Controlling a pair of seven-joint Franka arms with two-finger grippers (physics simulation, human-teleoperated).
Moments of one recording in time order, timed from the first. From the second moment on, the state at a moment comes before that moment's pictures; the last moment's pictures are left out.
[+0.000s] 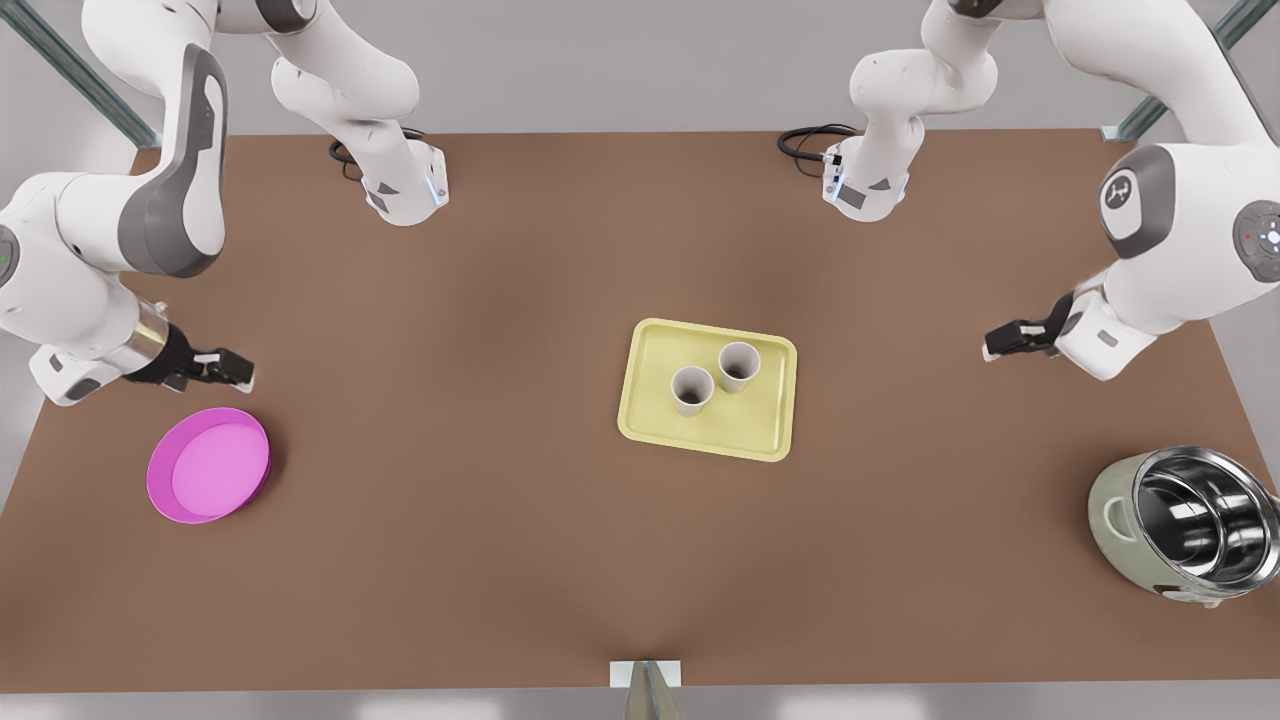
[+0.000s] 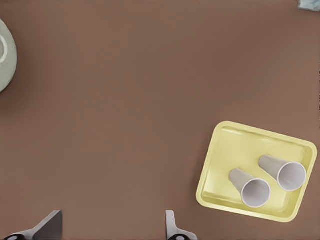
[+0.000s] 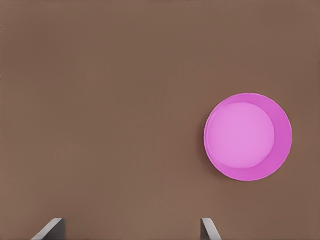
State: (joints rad) left arm 0.01 0.14 0.00 -1.52 -0.09 1.56 -0.05; right arm -0.07 0.17 0.01 -1.52 0.00 1.68 -0.05
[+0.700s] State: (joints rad) left arm -0.49 0.16 -0.02 -2.05 -0.08 2.02 -0.28; right arm 0.50 0.53 0.08 -1.49 0.01 1.93 0.12
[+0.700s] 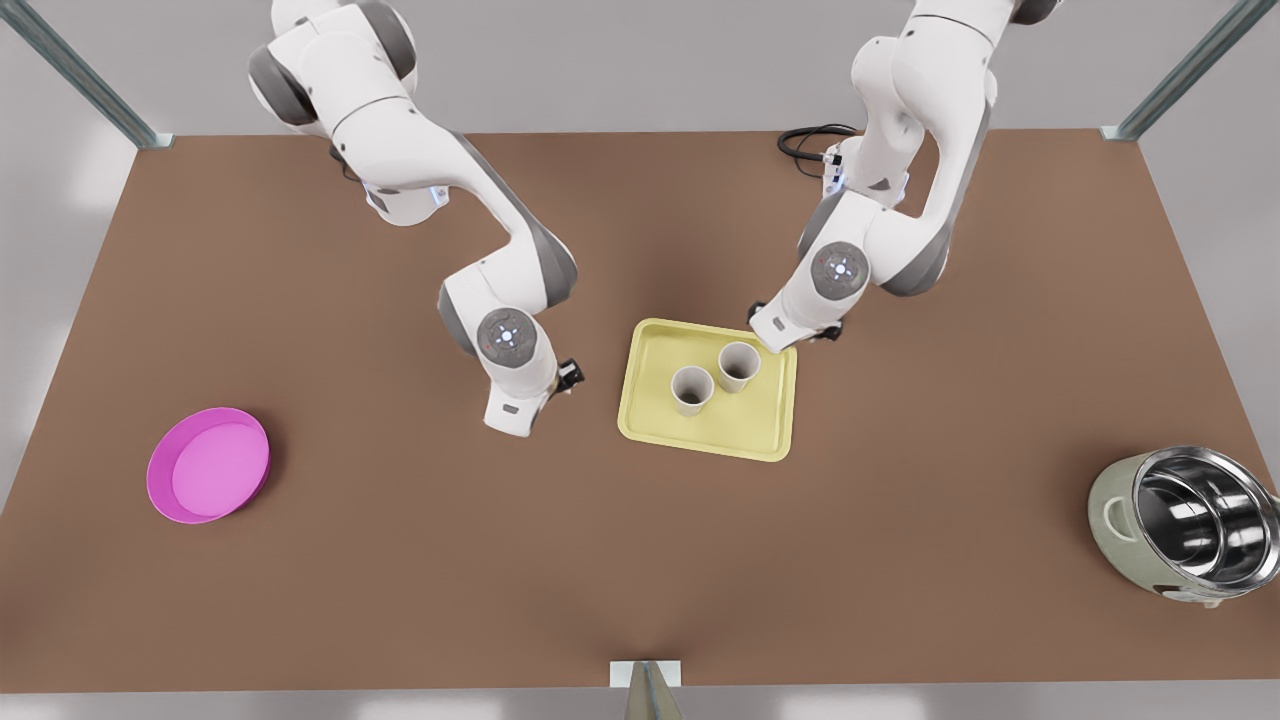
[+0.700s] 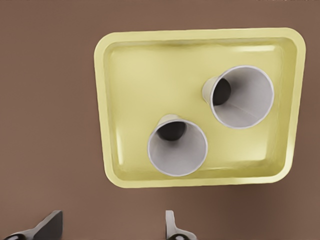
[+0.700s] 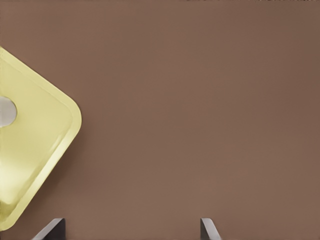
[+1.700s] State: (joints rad) left arm -0.53 0.30 -0.02 -2.19 -0.08 2.42 -0.49; right arm 0.49 0.61 0.09 -1.49 0.03 2.02 0.31
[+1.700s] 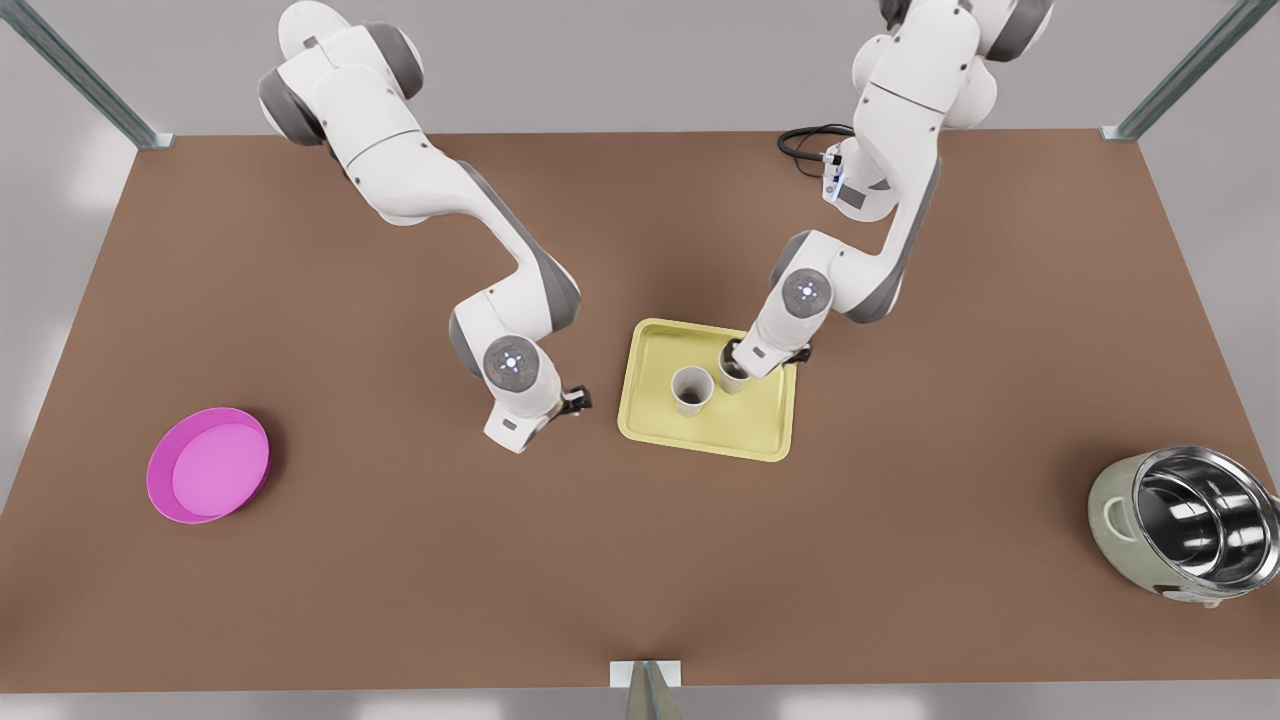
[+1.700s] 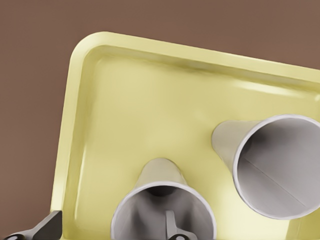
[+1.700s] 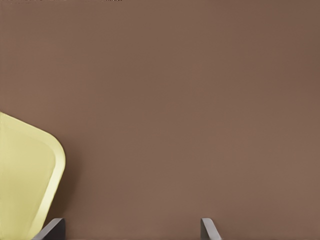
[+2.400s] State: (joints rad) left arm -0.54 0.20 0.02 -2.22 -0.05 2.43 -0.54; right arm 0.49 0.60 0.09 -1.49 0.05 2.04 0.34
